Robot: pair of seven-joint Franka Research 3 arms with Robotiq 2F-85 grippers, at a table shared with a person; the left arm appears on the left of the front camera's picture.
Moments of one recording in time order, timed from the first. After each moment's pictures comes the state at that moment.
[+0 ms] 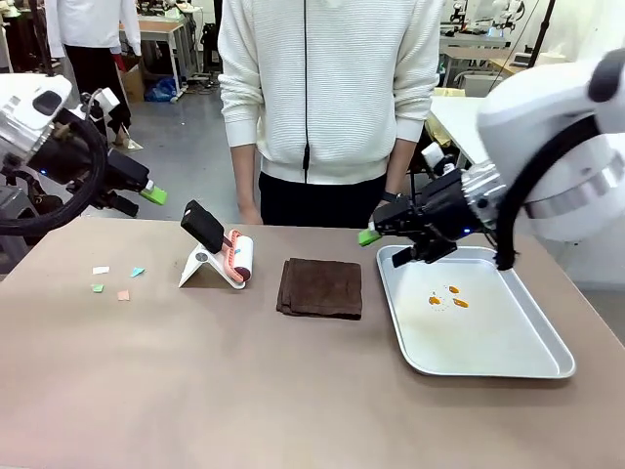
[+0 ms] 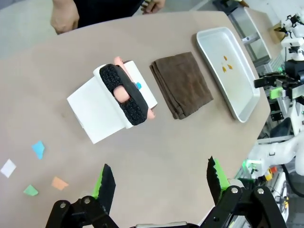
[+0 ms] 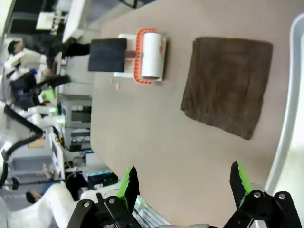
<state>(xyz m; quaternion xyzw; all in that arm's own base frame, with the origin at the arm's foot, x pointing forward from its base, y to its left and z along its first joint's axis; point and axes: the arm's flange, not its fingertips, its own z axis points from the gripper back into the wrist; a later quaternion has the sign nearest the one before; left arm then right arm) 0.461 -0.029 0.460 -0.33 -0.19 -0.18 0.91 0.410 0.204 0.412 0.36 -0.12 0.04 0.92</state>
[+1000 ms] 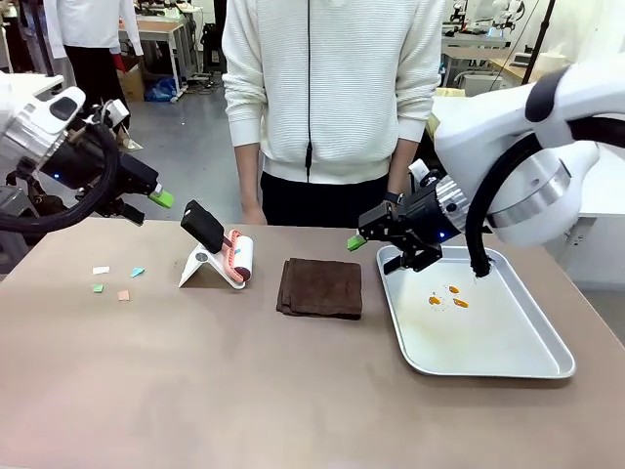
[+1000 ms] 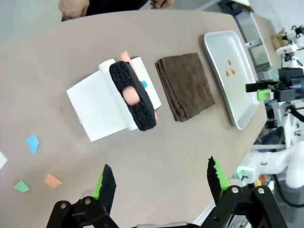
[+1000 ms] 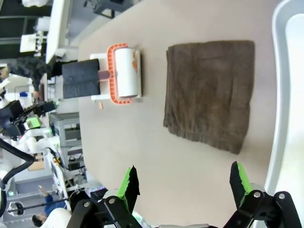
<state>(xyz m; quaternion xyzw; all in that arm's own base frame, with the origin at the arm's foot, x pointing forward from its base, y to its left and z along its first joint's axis) 0.480 -0.034 0.448 -0.34 -0.15 -0.13 0.92 0.440 0.213 0.389 0.34 -0.11 -0.02 0.94</state>
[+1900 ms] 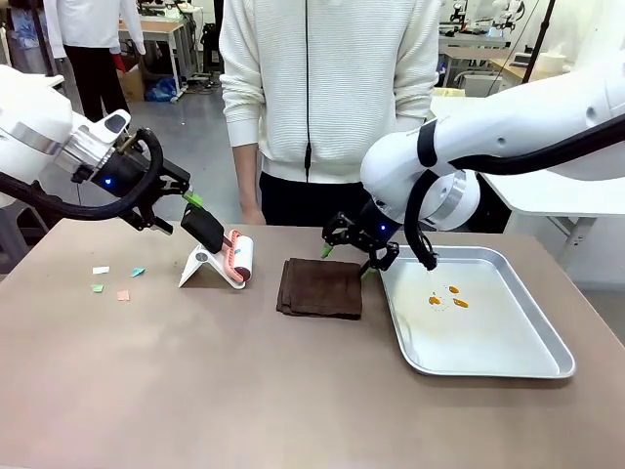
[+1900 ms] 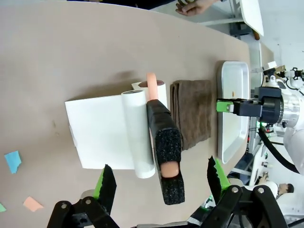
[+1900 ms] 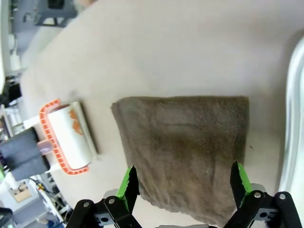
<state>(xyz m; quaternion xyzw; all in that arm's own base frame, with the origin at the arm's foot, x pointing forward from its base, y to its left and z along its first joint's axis) 0.552 -0.055 0.396 -0.38 -0.07 0.00 0.92 0.548 0.272 0.320 0.22 -0.02 -0.09 0.97</state>
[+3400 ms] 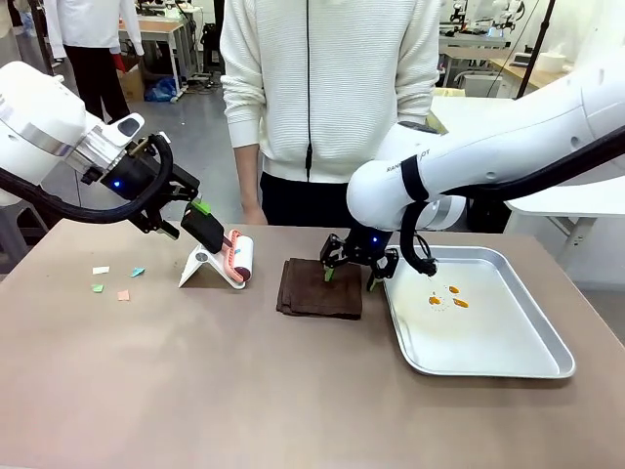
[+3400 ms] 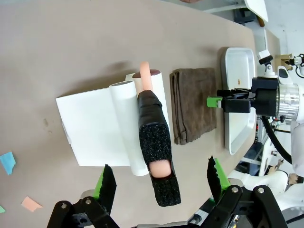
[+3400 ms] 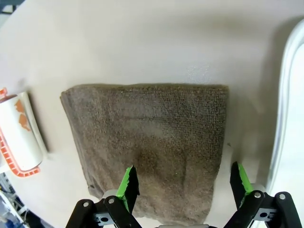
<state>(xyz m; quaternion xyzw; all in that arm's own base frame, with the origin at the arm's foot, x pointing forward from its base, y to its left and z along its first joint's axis) 0.549 -0.071 0.396 -0.36 -0.05 -0.03 0.93 0.541 0.292 0.303 0.11 -0.01 -0.03 0.99</state>
